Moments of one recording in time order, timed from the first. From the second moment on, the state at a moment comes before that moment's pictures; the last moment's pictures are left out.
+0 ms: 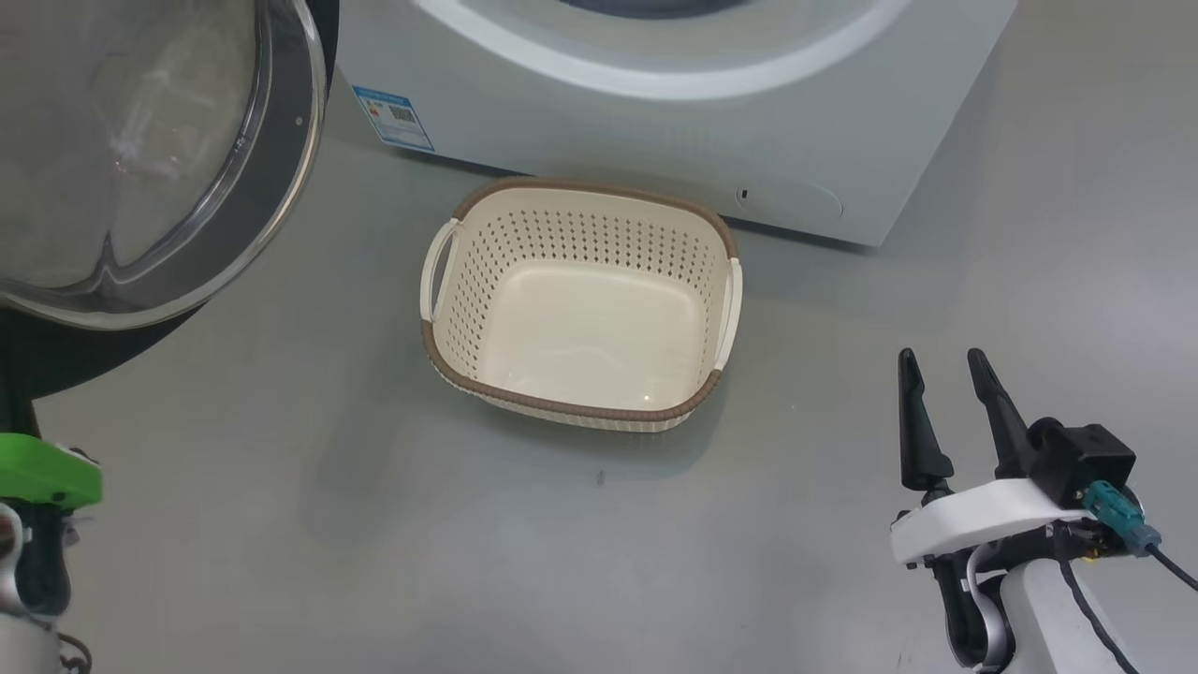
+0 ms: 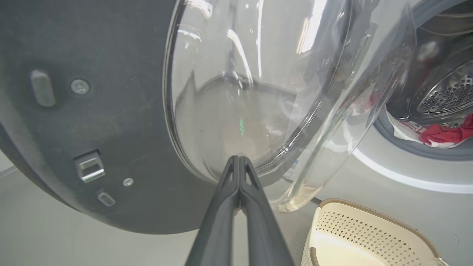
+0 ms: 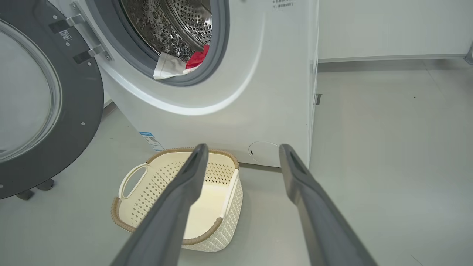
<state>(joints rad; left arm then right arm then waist) -0.42 0.35 -0.01 0.61 -0.74 -0.12 -0.23 -0.12 -0.06 0.14 0.23 0.36 0.09 -0.24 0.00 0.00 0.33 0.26</state>
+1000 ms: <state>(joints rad) -0.15 0.28 -0.18 0.34 -0.70 -0.12 -0.25 -0.05 -0.05 0.06 0.14 0.40 0.10 -0.25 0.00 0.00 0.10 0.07</state>
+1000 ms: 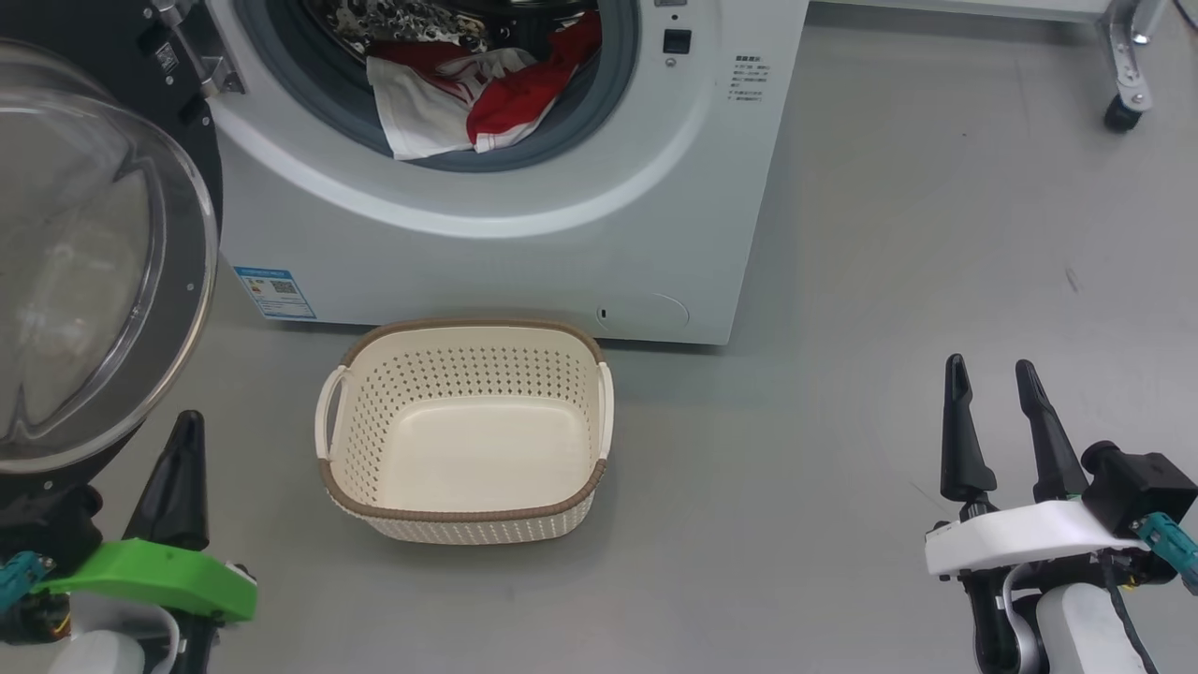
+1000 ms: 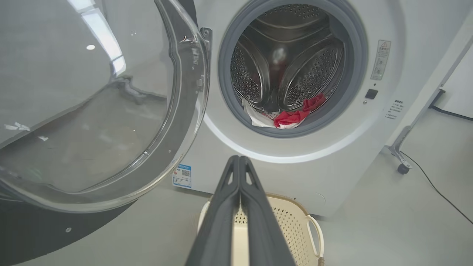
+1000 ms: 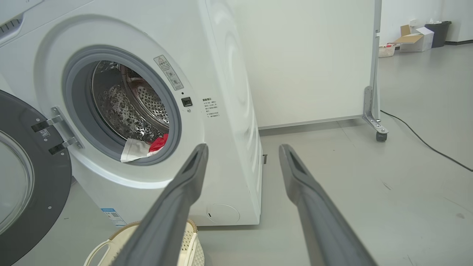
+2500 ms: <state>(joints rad) -0.05 0.21 -0.12 0.14 -0.57 -0.12 -0.25 0.03 -0.06 0.06 0.11 0.30 0.09 -0.25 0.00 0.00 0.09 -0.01</state>
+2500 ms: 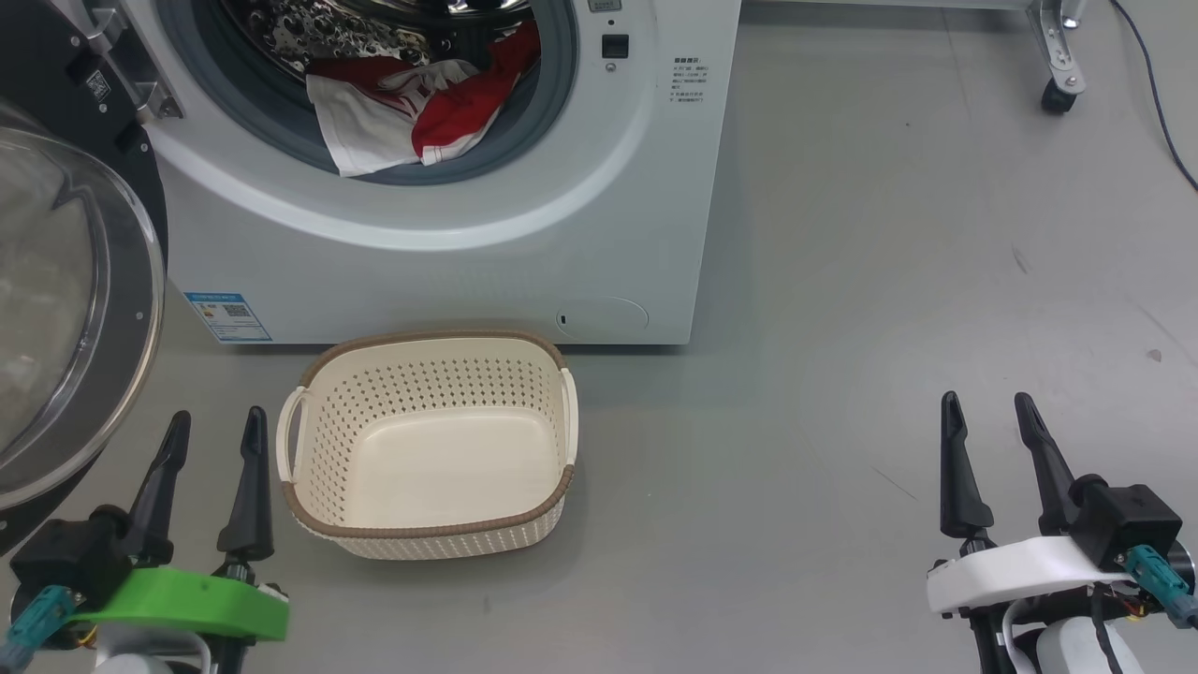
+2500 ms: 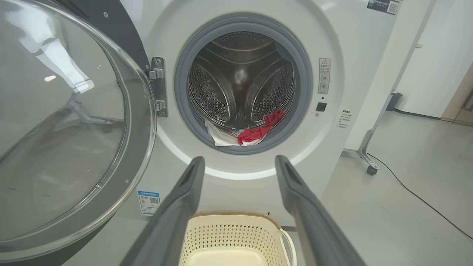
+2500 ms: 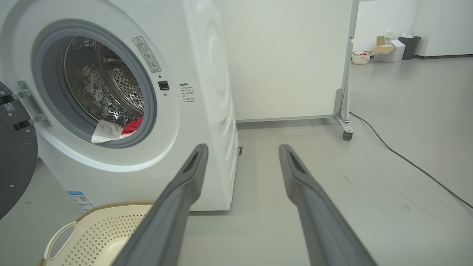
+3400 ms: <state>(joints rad) -0.02 0.19 -0.10 0.12 -0.53 -0.12 -0.25 0.03 -0.06 0.07 0.10 0.27 0.08 -0.25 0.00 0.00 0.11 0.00</state>
